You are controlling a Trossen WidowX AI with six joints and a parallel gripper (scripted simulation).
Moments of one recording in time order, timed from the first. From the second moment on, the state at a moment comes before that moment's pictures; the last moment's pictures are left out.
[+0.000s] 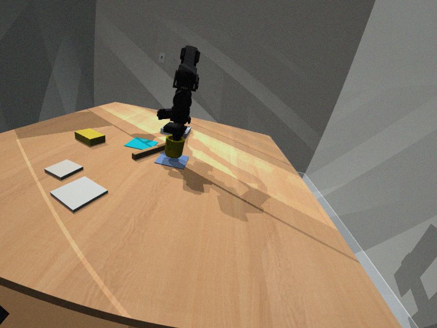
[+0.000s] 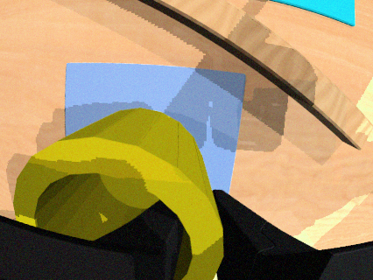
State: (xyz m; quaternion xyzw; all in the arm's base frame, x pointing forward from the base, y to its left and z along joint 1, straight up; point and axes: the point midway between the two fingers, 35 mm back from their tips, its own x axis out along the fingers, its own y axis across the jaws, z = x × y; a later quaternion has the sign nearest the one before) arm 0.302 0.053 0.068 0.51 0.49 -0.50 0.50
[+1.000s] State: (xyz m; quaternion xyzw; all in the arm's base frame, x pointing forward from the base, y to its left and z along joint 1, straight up) arm 0.299 0.051 0.094 0.51 0.49 -0.50 0.50
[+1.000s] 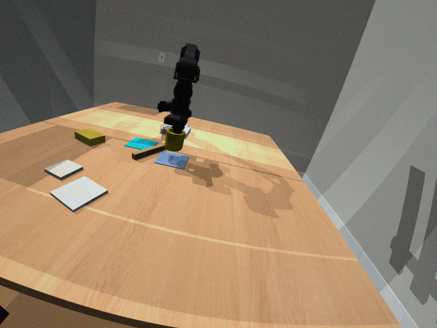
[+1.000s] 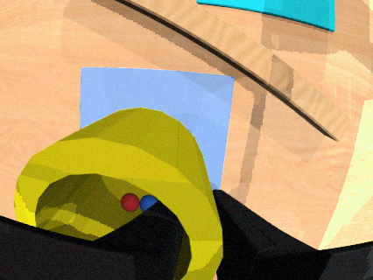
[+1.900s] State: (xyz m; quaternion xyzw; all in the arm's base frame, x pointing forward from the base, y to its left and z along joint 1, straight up) arm 0.273 -0.004 0.094 0.51 0.48 -0.50 0.50
